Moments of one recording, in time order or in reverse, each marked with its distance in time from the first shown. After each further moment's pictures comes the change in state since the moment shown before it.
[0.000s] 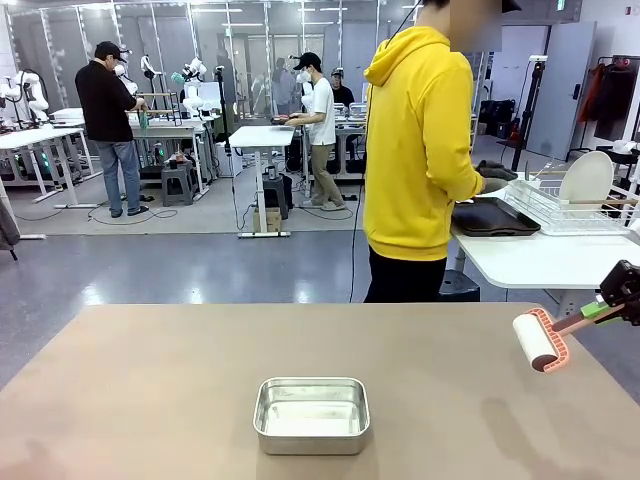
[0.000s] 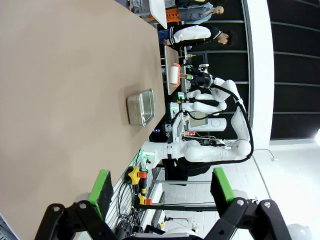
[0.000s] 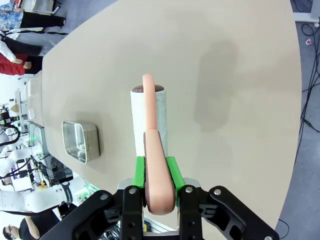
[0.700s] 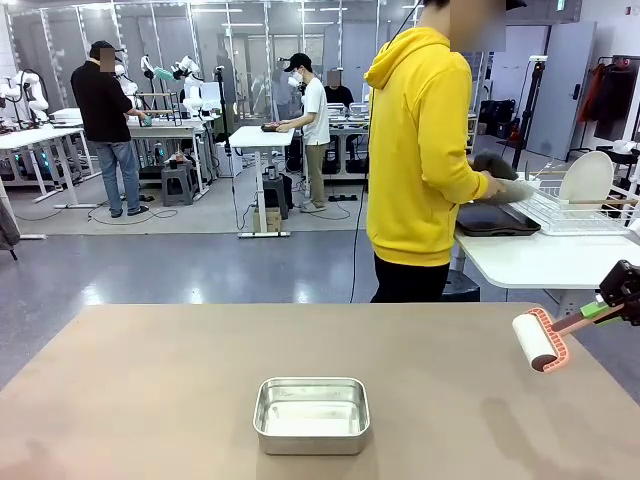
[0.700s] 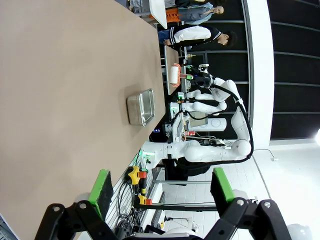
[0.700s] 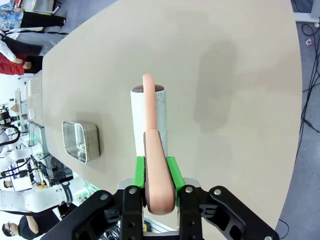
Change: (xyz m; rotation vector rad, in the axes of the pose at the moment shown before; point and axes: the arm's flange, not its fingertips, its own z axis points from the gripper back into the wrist) left arm 0.000 0.000 0.000 0.000 0.000 0.000; right arm 0.000 0.000 0.000 0.000 0.001 0.001
